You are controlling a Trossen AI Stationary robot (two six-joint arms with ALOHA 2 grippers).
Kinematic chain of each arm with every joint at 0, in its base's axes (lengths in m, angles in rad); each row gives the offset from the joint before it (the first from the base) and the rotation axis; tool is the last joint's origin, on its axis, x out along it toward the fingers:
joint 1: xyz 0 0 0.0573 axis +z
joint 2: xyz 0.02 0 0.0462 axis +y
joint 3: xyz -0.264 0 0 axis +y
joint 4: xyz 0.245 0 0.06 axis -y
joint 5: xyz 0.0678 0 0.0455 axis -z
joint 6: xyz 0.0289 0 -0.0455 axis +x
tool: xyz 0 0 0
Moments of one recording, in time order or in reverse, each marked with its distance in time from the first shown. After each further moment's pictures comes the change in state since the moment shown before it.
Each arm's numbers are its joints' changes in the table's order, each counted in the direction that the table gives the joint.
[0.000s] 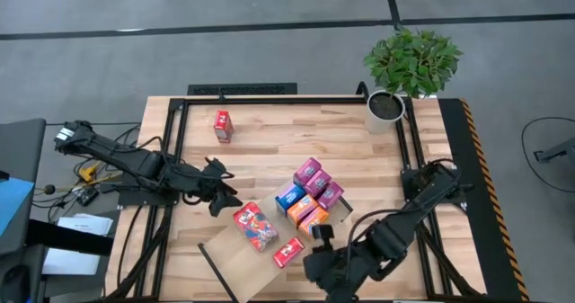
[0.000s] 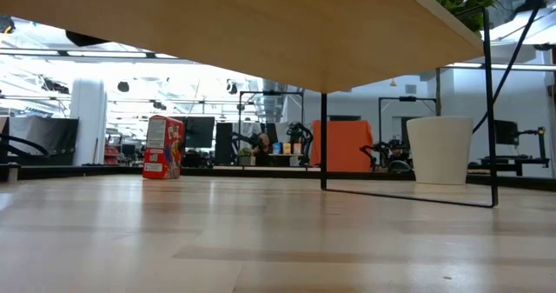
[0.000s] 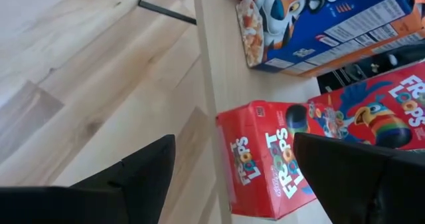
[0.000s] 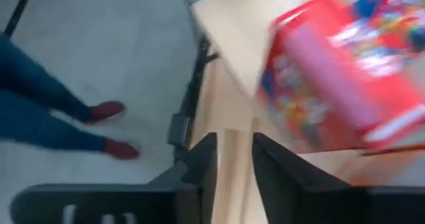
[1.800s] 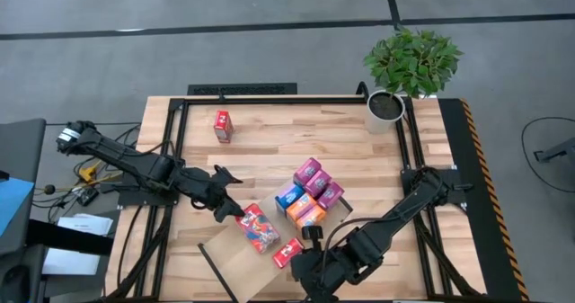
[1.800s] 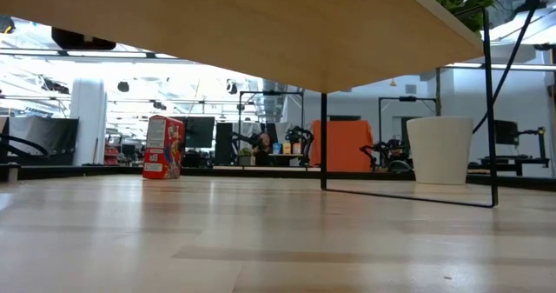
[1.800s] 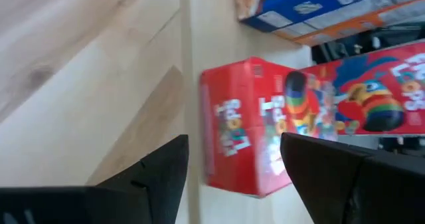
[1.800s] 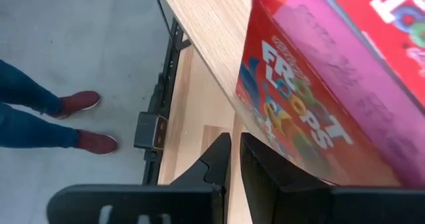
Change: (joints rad) left arm 0.008 0.094 0.000 0.072 0.169 -0.134; right arm -0.046 0.089 0.001 0.007 0.019 -0.007
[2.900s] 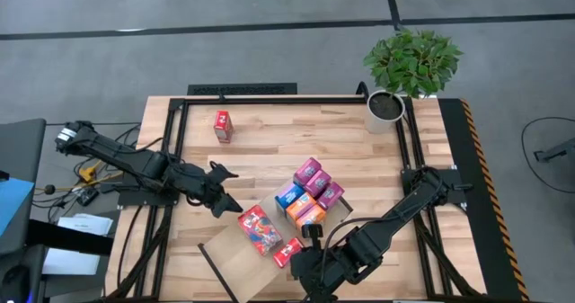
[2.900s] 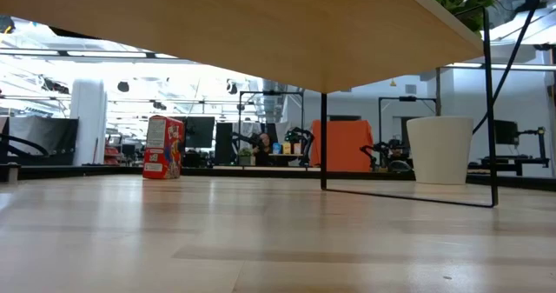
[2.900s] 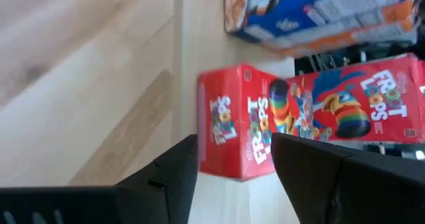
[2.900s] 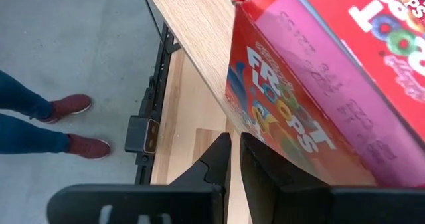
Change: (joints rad) left arm -0.004 -0.033 -0.032 -0.046 -0.009 -0.063; right arm -0.001 0.000 0.000 -0.005 0.031 0.003
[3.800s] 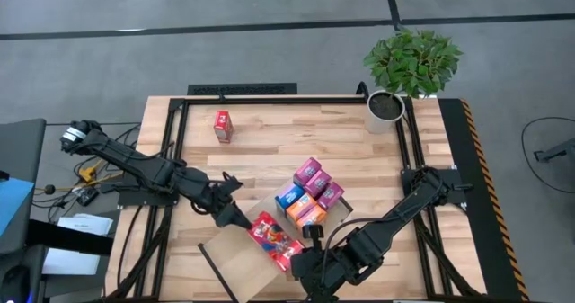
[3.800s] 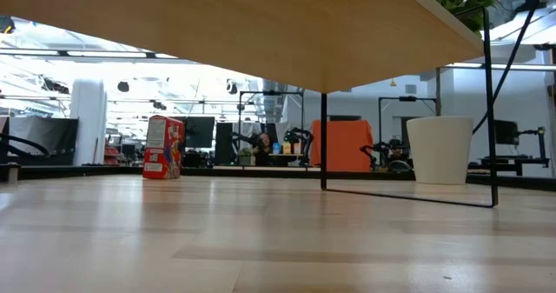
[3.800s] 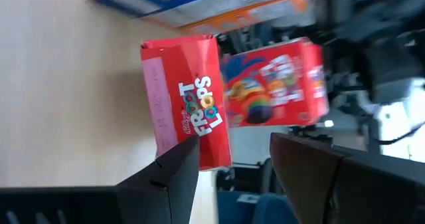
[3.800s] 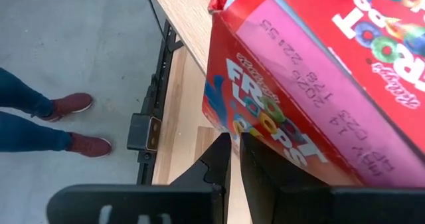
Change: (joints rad) left arm -0.029 0.117 0.000 0.373 0.130 -0.082; right arm 0.001 0.000 0.000 -0.004 -0.001 0.003
